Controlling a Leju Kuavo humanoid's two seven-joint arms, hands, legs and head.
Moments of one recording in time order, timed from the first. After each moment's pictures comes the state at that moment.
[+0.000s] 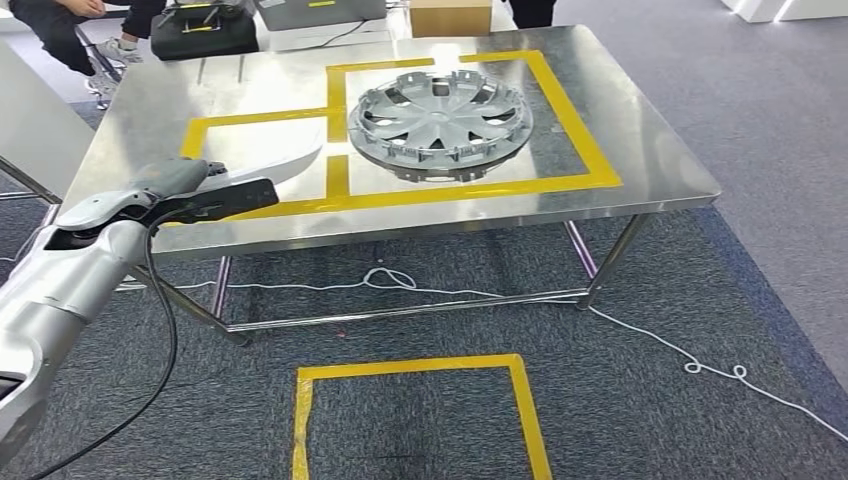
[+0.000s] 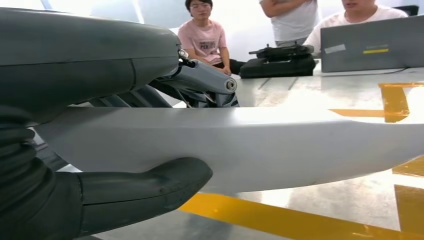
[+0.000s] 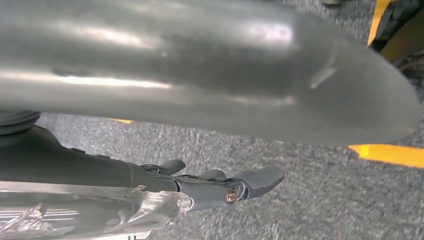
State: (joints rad) left arm -0.85 0.21 -0.34 -0.84 -0.81 -0.14 0.01; right arm -0.03 0.10 -1.25 -0.25 1.47 -0.02 0.00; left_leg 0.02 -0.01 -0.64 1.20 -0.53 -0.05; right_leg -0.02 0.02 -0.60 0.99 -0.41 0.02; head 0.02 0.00
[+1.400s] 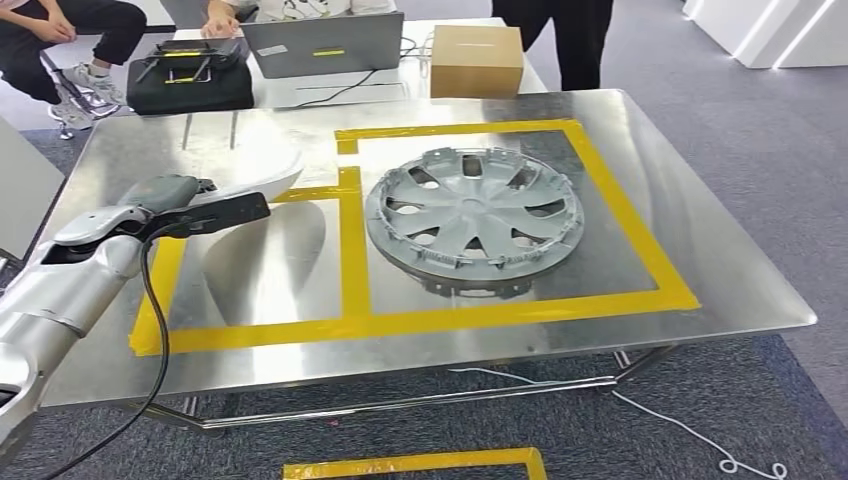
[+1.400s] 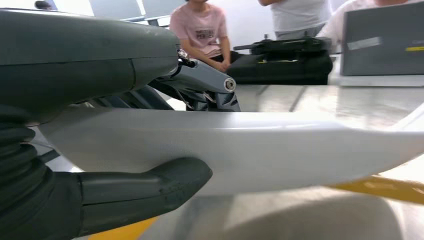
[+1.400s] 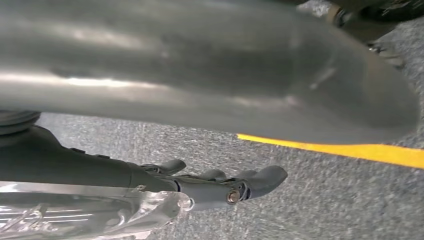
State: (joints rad) left arm -0.83 0.21 -0.35 -0.82 -0.80 -0.12 0.06; right arm -0.04 0.09 -1.25 -0.25 1.48 -0.02 0.00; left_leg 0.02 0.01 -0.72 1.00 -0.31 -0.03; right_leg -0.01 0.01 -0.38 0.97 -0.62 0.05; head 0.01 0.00
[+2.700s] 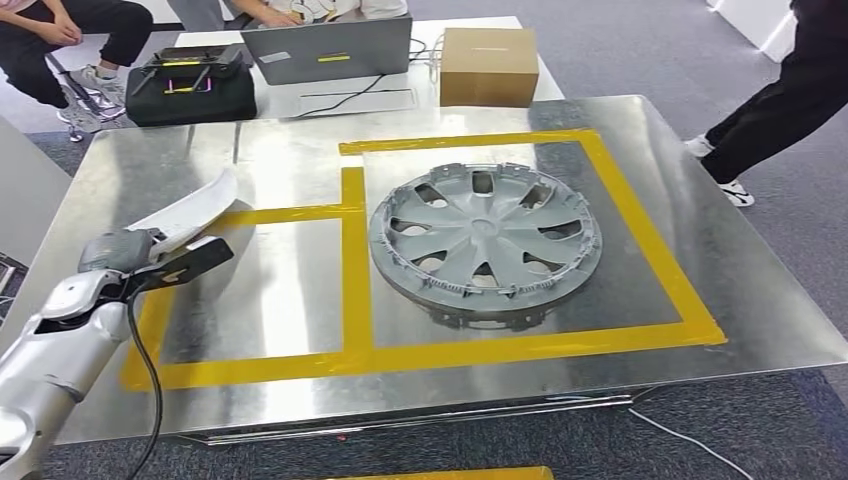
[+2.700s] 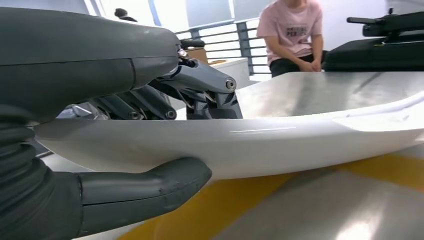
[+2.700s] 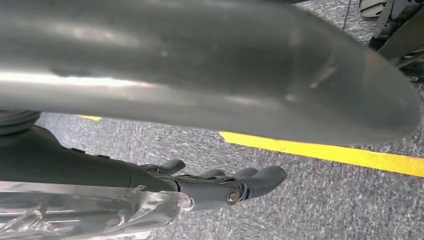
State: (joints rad) left arm -0.51 0.22 -0.10 -0.91 -0.99 0.13 0.12; right arm -0.04 0.11 -1.27 -0.25 1.47 -0.04 0.02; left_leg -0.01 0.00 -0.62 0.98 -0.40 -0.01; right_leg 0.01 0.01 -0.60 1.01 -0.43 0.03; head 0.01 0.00
